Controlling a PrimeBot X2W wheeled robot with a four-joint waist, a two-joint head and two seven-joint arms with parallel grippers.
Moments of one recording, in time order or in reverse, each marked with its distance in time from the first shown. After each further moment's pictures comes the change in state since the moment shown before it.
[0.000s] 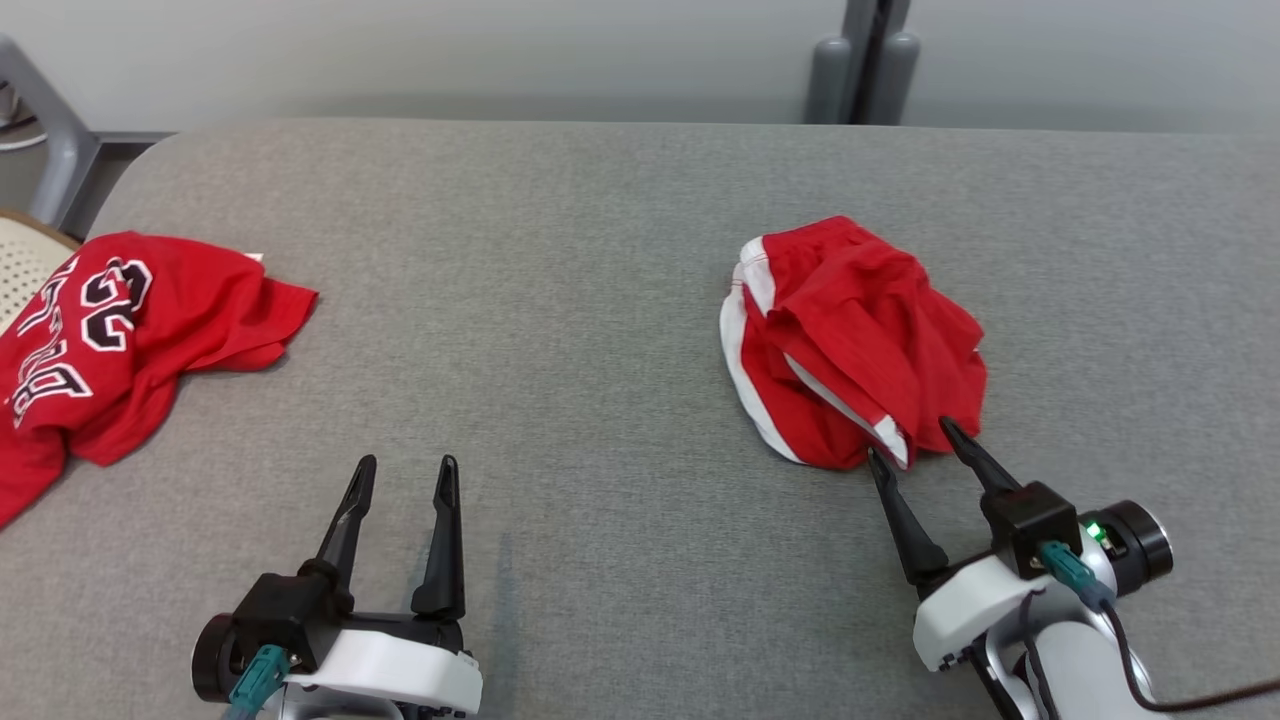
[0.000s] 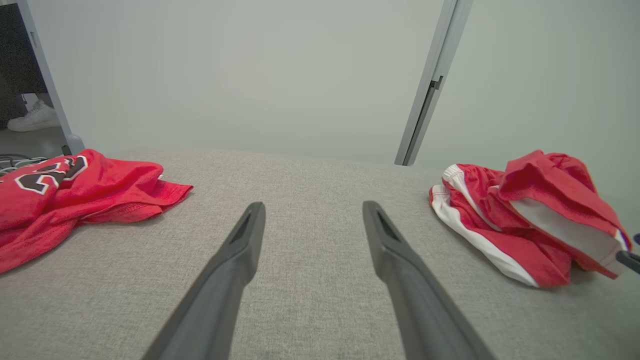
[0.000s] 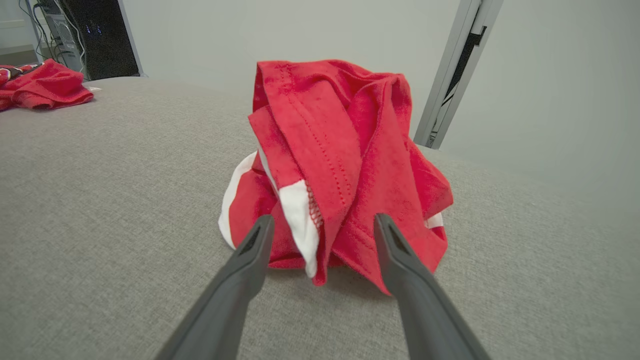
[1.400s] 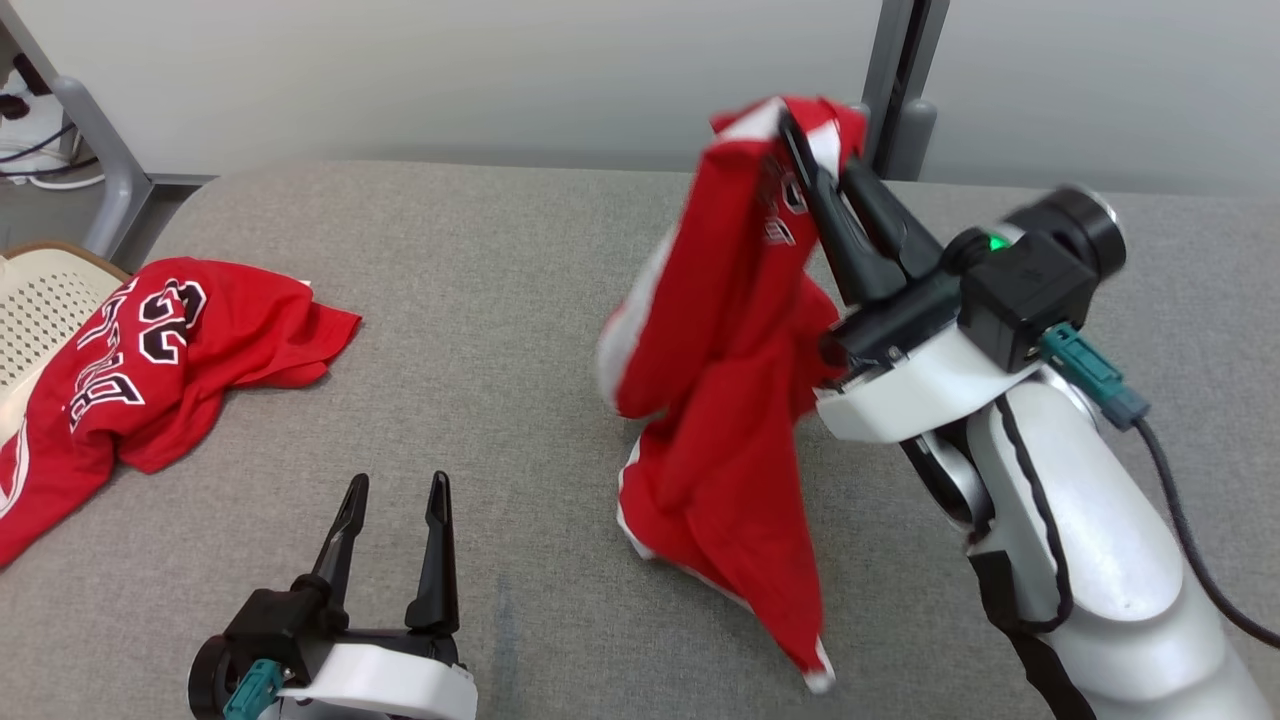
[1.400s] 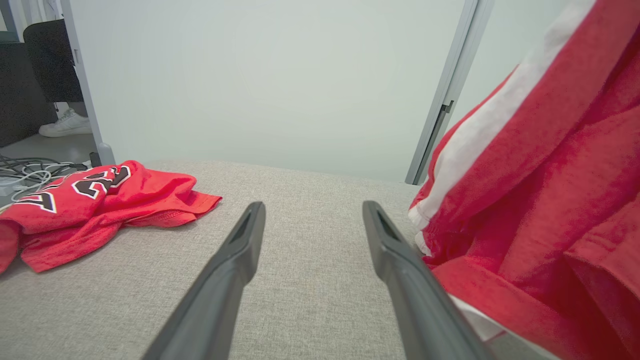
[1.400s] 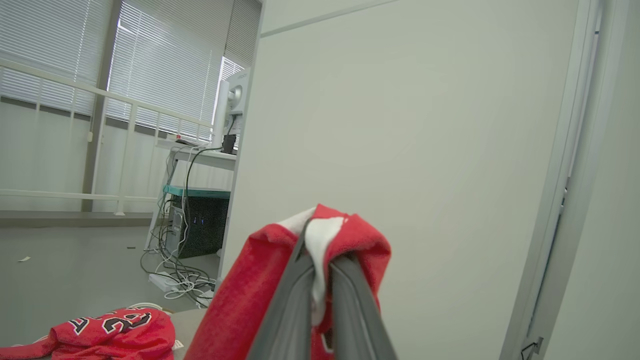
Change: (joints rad) left arm 0.024 0.000 0.002 0.004 -0.022 0.013 0.000; right arm -0.415 0.001 0.226 -0.264 0.185 0.000 0.000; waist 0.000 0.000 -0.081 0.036
